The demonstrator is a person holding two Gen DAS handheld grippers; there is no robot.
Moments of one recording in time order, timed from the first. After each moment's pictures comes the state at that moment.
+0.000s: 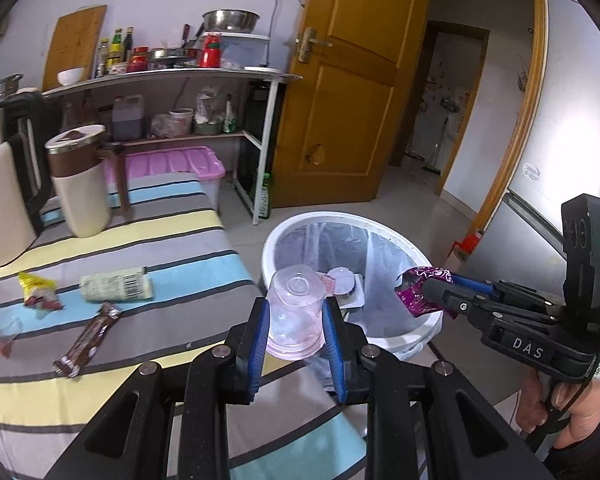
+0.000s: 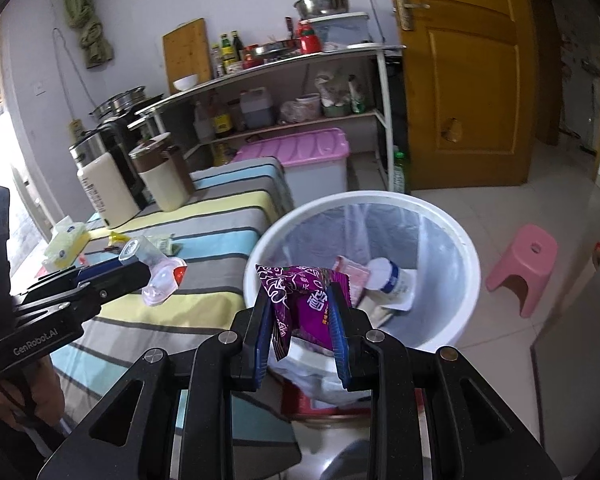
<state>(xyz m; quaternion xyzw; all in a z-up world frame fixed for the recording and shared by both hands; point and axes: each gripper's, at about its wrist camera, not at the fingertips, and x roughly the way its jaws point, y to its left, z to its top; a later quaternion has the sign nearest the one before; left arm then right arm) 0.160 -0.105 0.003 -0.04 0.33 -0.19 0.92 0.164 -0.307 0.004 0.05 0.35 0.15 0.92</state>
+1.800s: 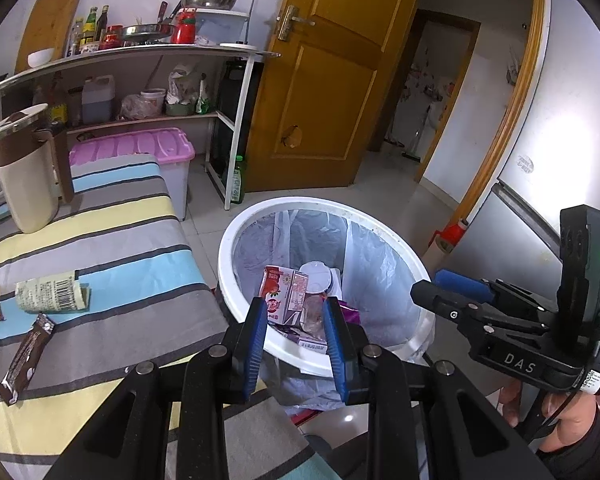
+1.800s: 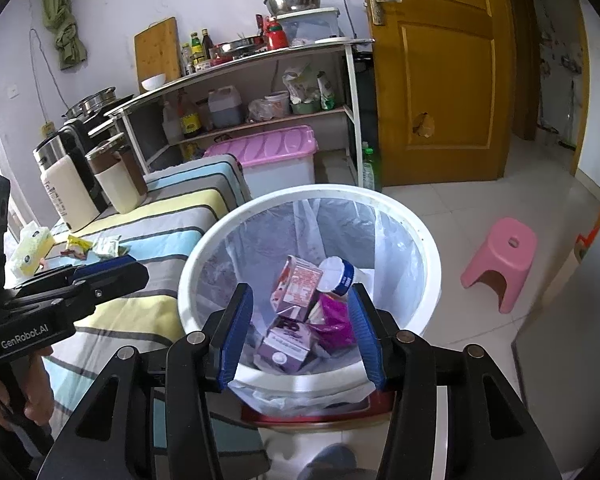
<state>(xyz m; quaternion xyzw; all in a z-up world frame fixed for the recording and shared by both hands) 0.198 -0.134 -0.022 -0.05 0.36 -0.23 0.91 0.183 -0.331 -0.015 0.04 0.35 0.11 0.93</state>
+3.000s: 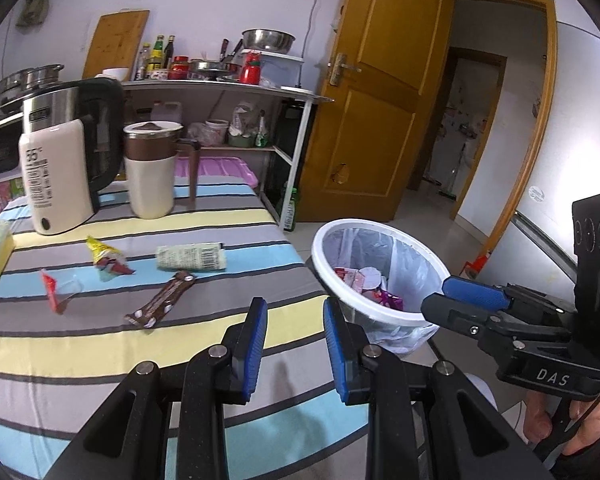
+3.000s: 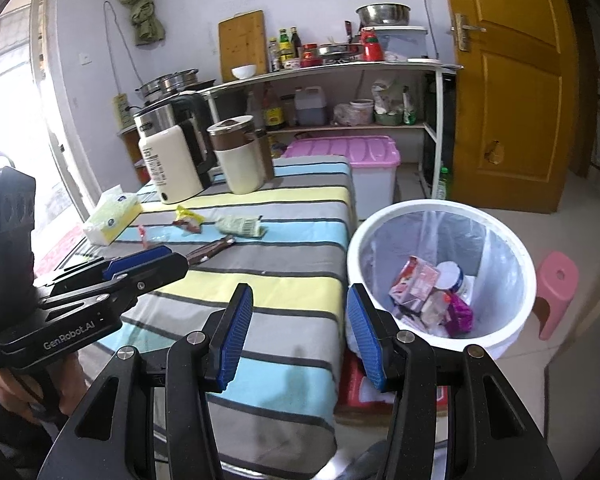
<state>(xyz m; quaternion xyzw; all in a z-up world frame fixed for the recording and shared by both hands) 0.097 -0.031 0.010 -0.07 0.30 -0.14 0.94 0.114 -0.224 0.022 0.01 0.33 0.22 0.92</state>
